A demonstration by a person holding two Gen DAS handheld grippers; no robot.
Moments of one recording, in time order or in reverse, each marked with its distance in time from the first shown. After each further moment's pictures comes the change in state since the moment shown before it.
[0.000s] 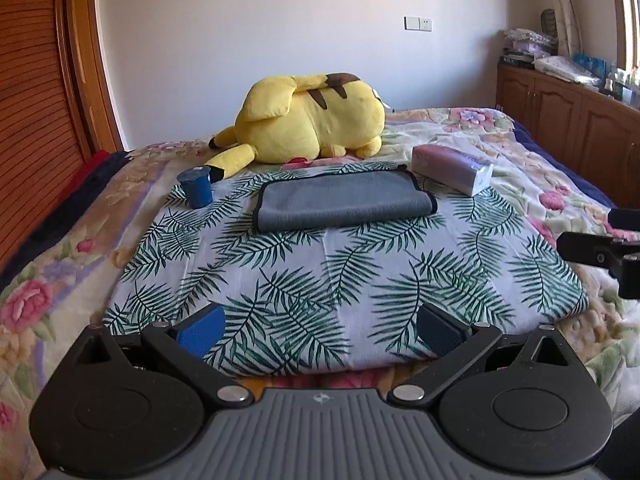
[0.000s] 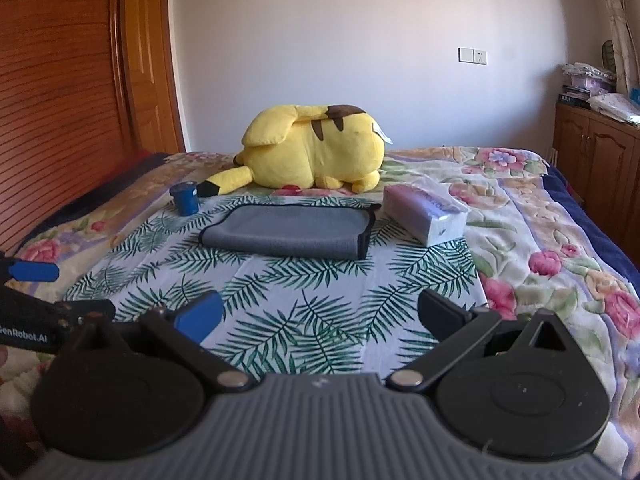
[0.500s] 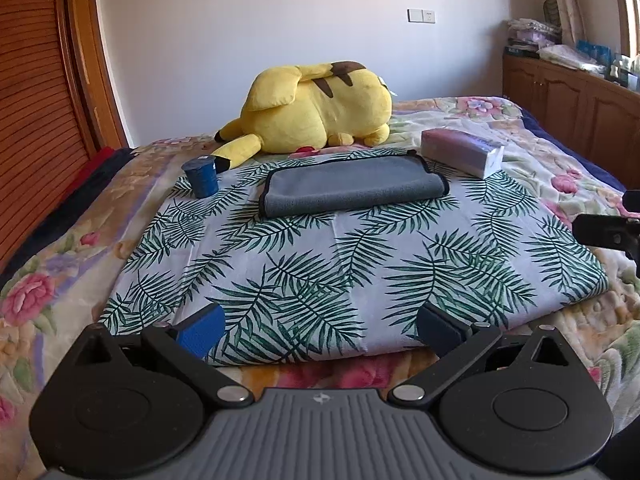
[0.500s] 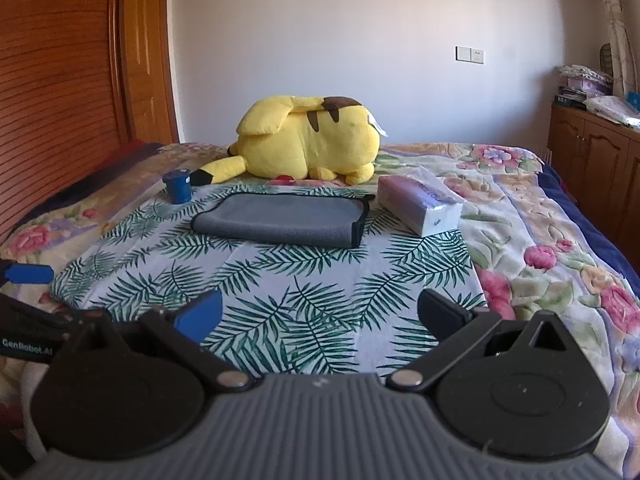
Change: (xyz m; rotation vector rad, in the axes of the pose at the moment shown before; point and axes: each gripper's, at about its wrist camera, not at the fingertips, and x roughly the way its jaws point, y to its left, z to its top) left arm 0.017 0.002 -0.020 0.015 0.001 0.033; right arm 0.007 0.002 -0.013 -0.022 0.010 -0.024
